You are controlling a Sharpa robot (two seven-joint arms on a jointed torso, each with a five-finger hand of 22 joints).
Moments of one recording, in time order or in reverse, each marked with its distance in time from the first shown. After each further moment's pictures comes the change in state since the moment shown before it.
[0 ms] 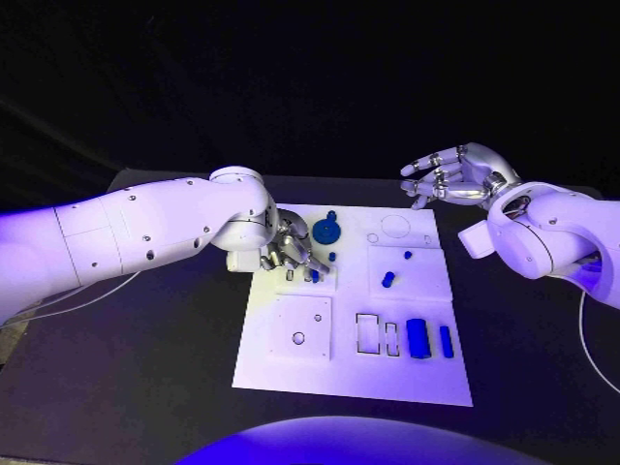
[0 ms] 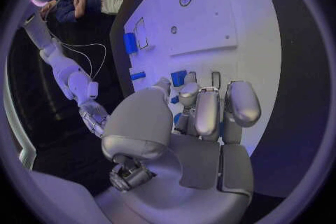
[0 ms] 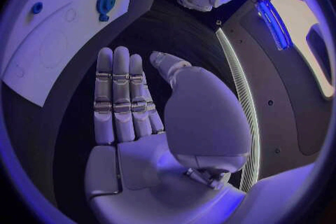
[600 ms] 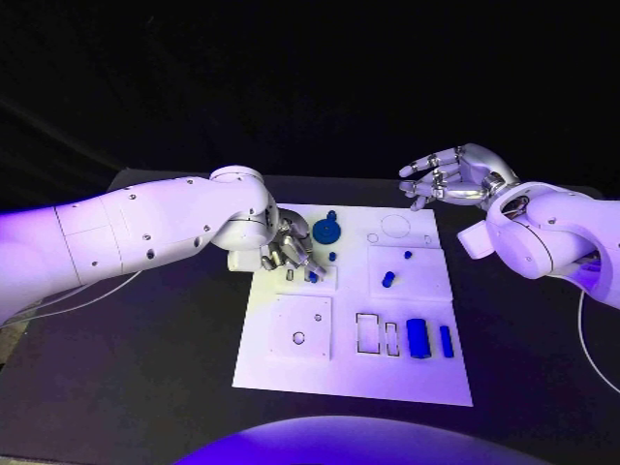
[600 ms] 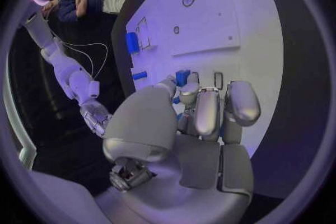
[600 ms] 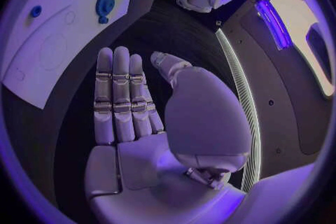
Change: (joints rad) left arm 0.001 0.001 0.001 0.001 0.010 0.000 0.004; left_hand 0.147 0.017 0.121 -0.015 -0.001 -0.005 0.005 -0.040 -0.035 -0.007 0.000 -0.005 -0.017 0.000 0.000 0.000 0.000 0.000 -0.004 0.004 0.000 0.000; right arm 0.000 0.003 0.000 0.000 0.000 0.010 -0.005; right_hand -0.009 0.001 0.000 0.000 0.000 -0.003 0.003 0.000 0.000 0.000 0.000 0.000 0.001 0.000 0.000 0.000 0.002 0.000 0.000 0.000 0.000 -0.001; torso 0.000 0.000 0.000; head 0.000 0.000
